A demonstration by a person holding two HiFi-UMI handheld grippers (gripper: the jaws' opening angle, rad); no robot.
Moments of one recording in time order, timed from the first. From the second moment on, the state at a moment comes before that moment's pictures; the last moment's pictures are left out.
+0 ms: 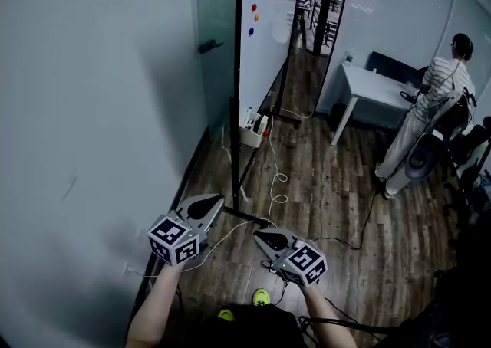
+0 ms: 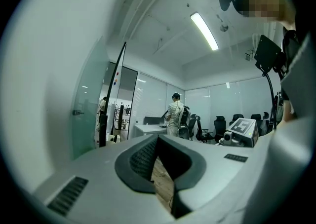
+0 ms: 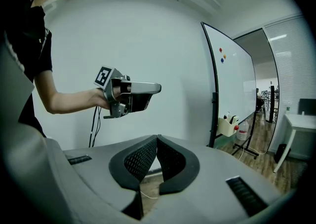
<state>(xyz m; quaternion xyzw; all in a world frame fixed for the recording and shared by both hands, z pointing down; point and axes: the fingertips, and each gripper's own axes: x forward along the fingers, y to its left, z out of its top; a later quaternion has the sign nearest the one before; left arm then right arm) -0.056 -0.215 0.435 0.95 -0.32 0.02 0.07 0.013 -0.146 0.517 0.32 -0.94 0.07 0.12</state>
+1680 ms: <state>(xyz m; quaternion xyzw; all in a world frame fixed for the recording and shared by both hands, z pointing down) -0.100 -0.128 0.476 0.95 -0.27 0.00 0.13 -0.060 -0.091 0.501 0.34 -0.93 0.06 0.11</state>
